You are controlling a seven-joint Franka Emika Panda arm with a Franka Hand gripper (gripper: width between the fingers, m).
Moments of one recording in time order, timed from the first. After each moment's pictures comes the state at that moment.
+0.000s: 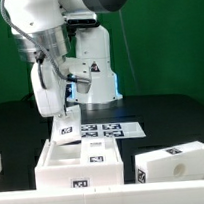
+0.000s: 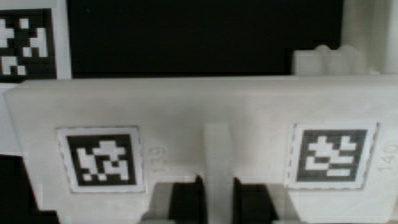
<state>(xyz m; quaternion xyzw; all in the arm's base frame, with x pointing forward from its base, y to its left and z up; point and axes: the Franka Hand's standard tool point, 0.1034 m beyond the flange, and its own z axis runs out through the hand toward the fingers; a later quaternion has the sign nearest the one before) 0.474 -0.097 0.081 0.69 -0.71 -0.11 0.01</state>
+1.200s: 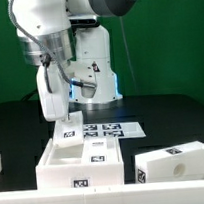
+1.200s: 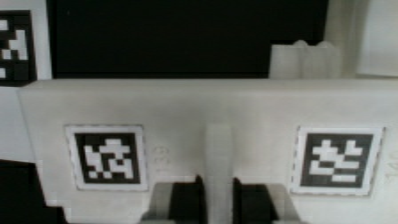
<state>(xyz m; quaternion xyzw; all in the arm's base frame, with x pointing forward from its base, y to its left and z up) 0.484 -0.092 0.076 0.70 -0.71 -0.10 0.02</state>
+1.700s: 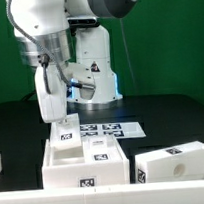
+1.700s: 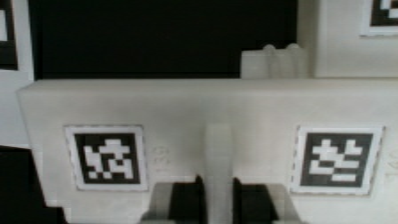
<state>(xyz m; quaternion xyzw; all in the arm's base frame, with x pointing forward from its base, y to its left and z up) 0.493 -0.098 0.075 0.71 -0.70 -0.09 0.02</state>
